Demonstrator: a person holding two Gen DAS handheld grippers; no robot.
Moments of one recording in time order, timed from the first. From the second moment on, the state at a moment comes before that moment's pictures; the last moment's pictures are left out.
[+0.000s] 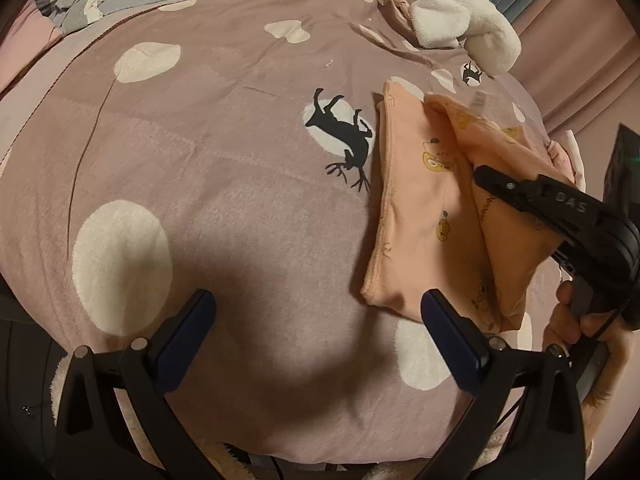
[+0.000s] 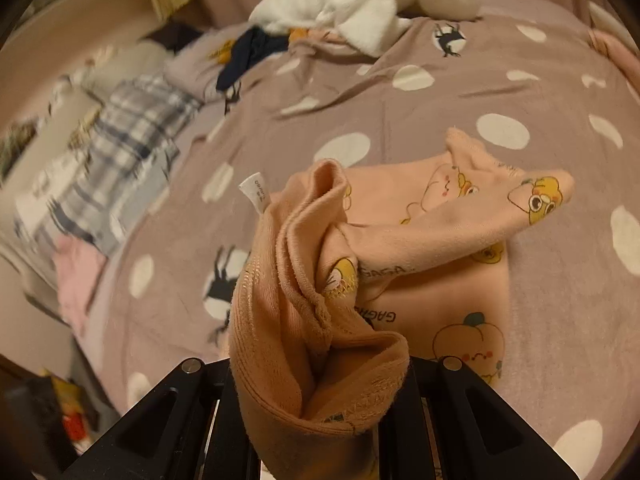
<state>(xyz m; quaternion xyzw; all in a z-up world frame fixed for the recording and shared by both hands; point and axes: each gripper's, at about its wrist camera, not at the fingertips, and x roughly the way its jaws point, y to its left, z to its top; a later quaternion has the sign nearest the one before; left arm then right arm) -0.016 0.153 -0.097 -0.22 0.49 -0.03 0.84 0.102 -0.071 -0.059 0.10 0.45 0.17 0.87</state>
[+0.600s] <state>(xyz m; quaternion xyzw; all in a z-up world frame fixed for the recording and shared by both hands) -0.018 0.152 -0.098 -0.22 0.50 -0.02 0.84 0.094 -0.058 -0.054 0.10 0.45 0.20 0.87</state>
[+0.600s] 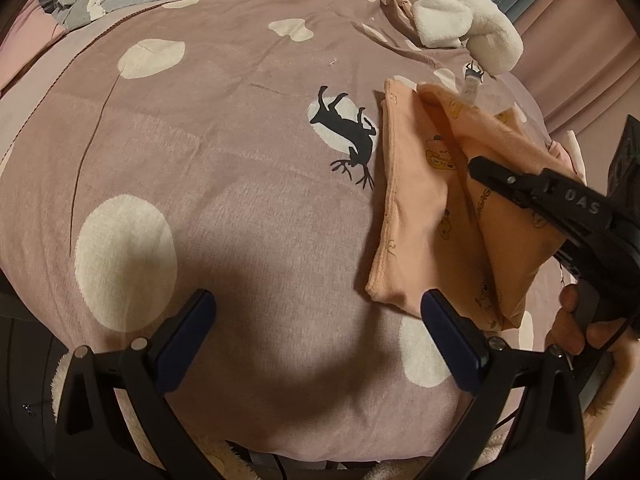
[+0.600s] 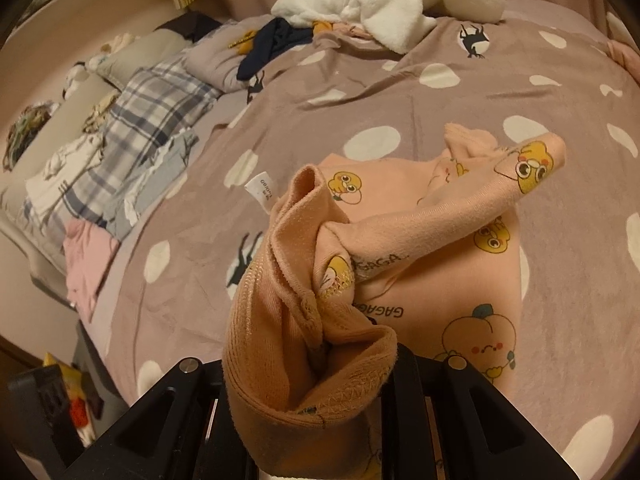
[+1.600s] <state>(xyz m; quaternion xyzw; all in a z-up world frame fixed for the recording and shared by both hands) -0.022 0.154 -0.099 -0.22 0.51 -0.01 0.83 0.050 -0.041 -0.038 0.09 0.45 0.40 0.79</state>
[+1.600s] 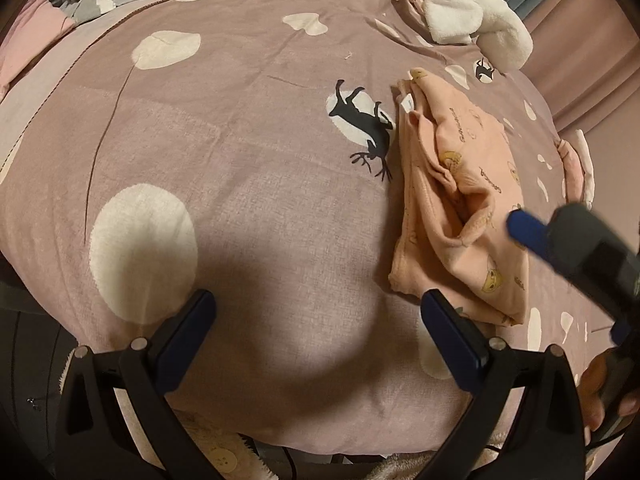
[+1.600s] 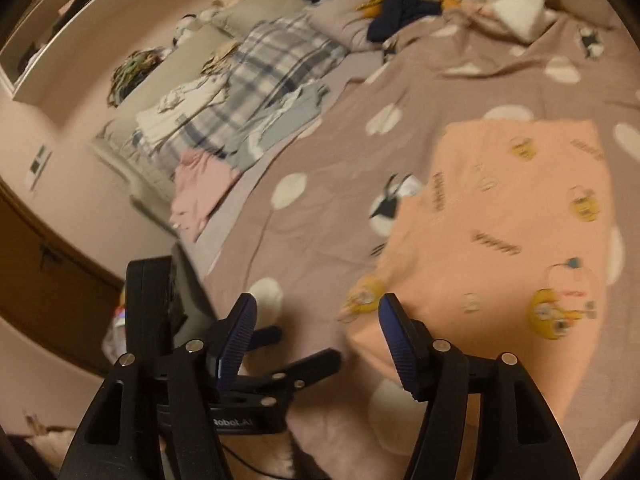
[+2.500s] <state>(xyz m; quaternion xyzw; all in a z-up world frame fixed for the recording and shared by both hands) -0.003 0.127 -0.089 -0.13 0.52 -0.02 0.85 0.060 -0.087 -0.045 0.12 0.46 0.31 0.83</state>
